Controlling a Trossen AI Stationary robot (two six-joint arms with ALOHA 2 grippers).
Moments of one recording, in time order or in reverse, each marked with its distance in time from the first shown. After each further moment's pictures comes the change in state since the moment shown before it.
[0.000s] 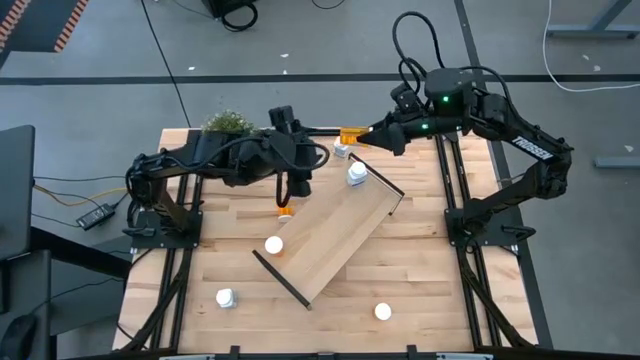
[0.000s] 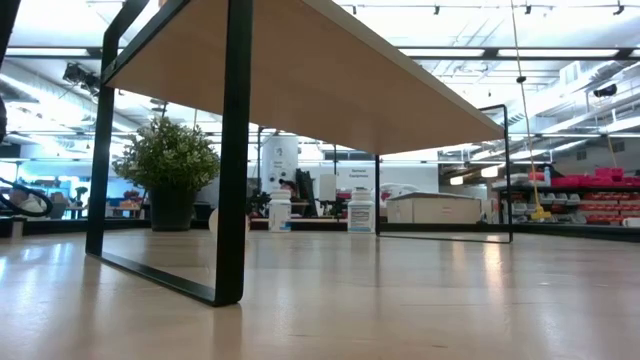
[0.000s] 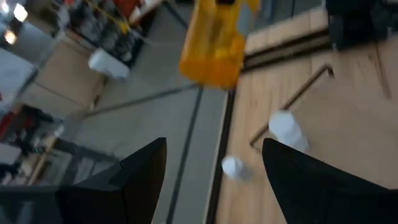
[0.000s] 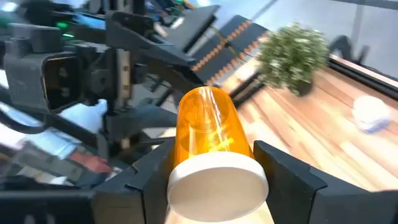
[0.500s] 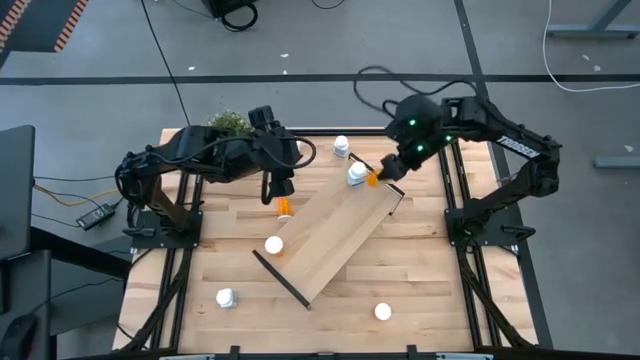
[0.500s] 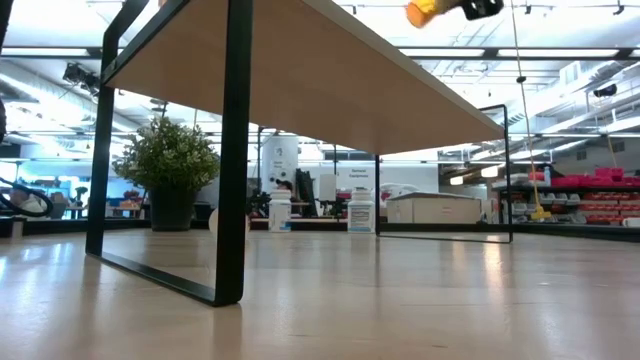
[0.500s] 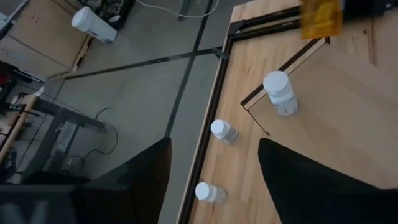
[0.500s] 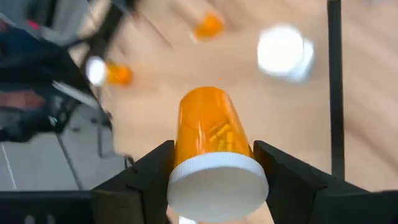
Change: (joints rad) left arm 0.000 -0.054 0.001 -0.210 0.008 -0.184; right arm 0.011 0.067 -0.001 -0.560 -0.060 0.087
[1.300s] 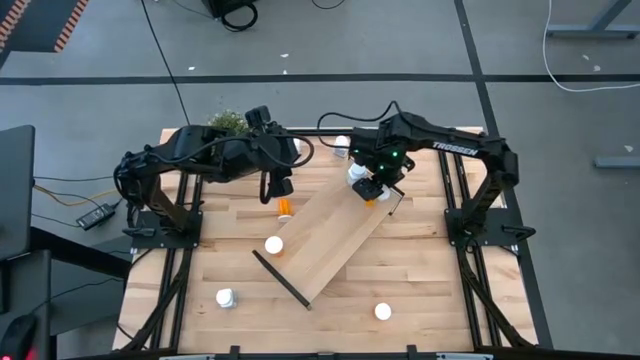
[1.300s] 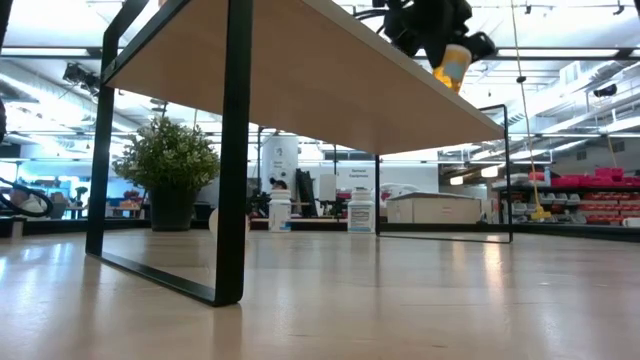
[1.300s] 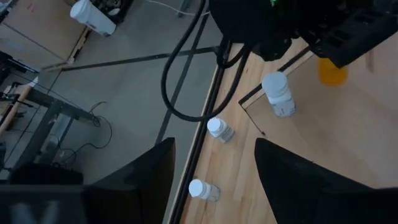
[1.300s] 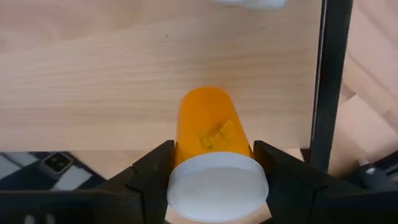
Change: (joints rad) left arm -0.003 -0.010 -0.002 -0.019 0.001 -0.060; right arm 0.028 0.307 0.000 -0.202 0.047 -0.034
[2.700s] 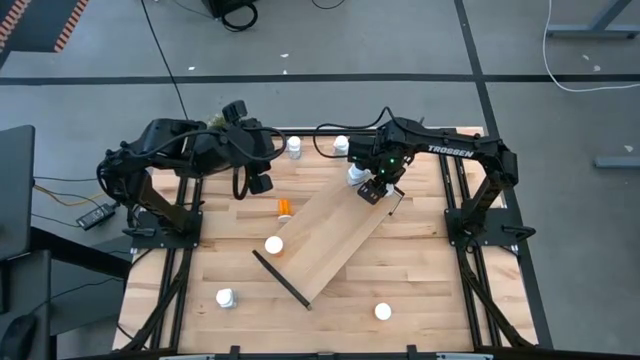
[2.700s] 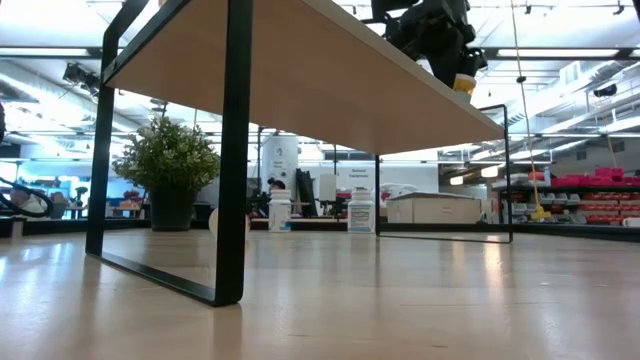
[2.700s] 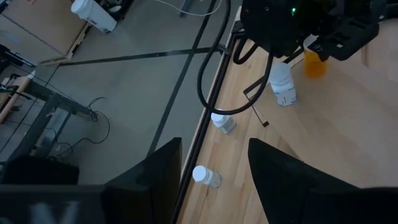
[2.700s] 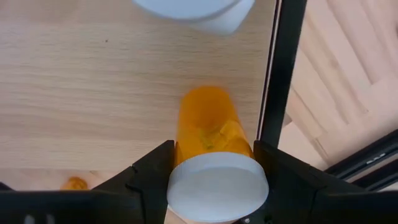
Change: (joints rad) left arm -0.010 -0.086 0.000 -0.085 -0.001 -0.045; right arm 0.010 0.006 -0.066 -0.001 0.174 -0.151
